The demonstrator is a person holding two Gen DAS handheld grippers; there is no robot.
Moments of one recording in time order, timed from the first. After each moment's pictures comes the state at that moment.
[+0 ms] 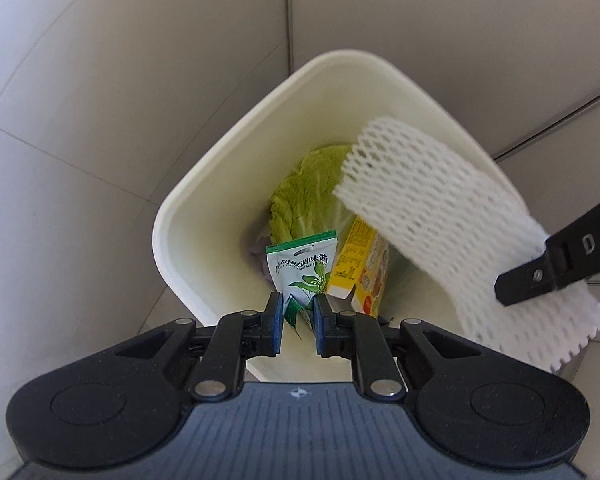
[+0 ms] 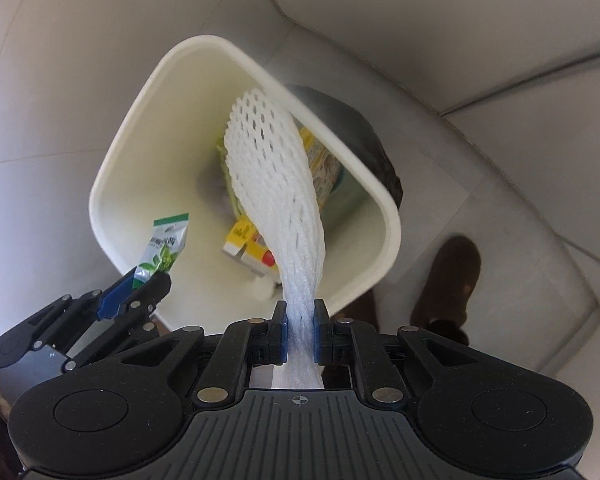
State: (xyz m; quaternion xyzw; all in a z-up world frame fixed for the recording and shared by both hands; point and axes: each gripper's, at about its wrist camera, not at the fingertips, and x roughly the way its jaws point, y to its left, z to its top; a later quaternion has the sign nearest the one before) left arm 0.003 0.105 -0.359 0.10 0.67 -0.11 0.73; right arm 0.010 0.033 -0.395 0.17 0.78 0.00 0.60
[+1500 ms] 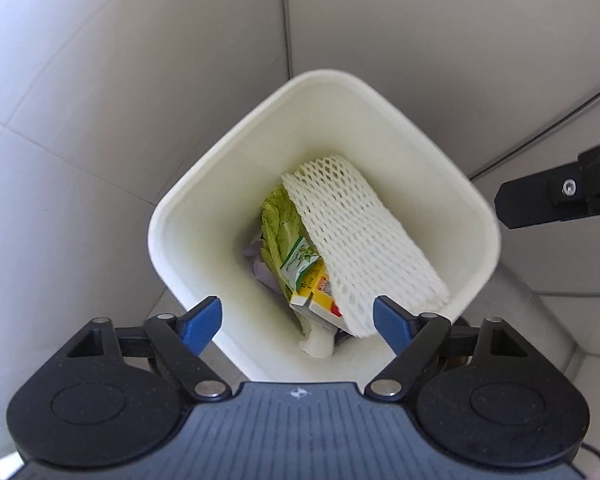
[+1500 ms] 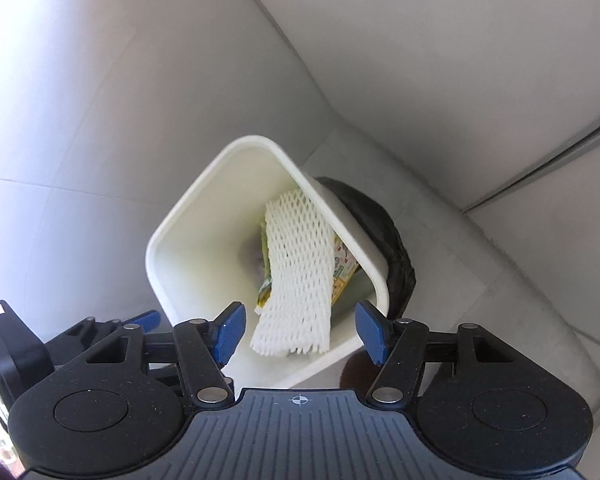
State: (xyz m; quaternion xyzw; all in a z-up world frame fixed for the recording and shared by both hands) left arm -0.019 0.093 -0.316 0.09 0.65 -0.09 0.75; right arm -0.025 -0.015 -0.316 0.18 0.67 0.07 0.72
